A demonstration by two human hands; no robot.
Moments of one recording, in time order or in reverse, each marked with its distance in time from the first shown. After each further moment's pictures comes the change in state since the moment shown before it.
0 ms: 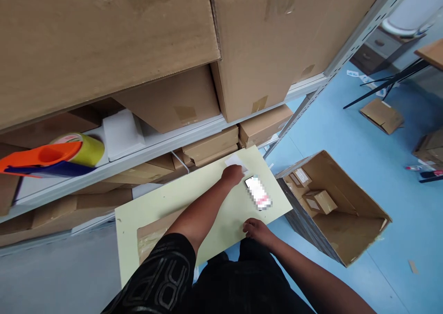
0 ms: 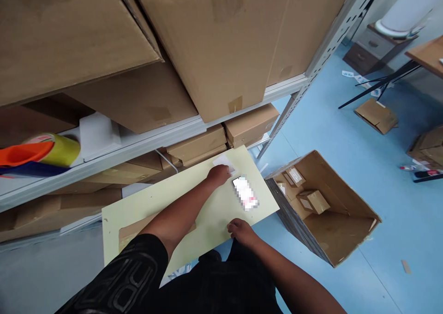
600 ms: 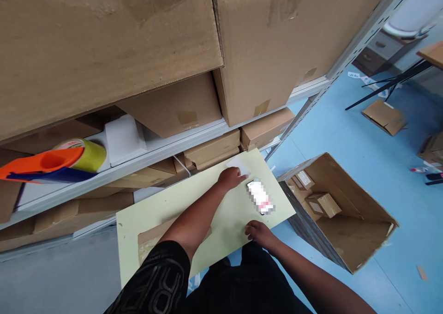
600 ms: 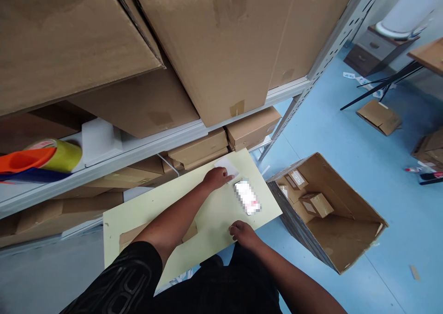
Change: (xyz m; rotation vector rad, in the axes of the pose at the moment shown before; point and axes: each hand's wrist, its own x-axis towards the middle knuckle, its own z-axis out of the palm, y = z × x) left_hand -0.005 -0.021 -0.008 -0.102 0.094 0.033; right_hand 0.008 -0.001 -0.002 -0.020 0.000 -0.001
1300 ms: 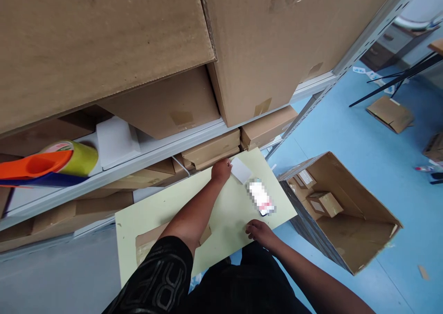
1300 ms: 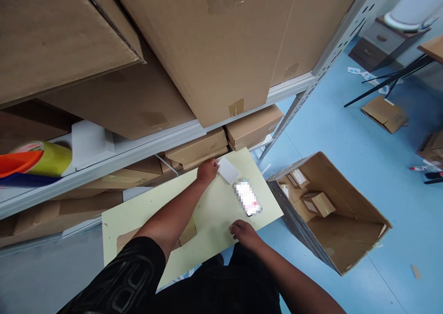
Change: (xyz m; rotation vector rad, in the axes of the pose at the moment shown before) left_hand 0.030 -0.034 -0.004 -0.033 0.216 -0.216; right_hand 0.004 -0.006 -0.007 0.008 -0.001 -0.011
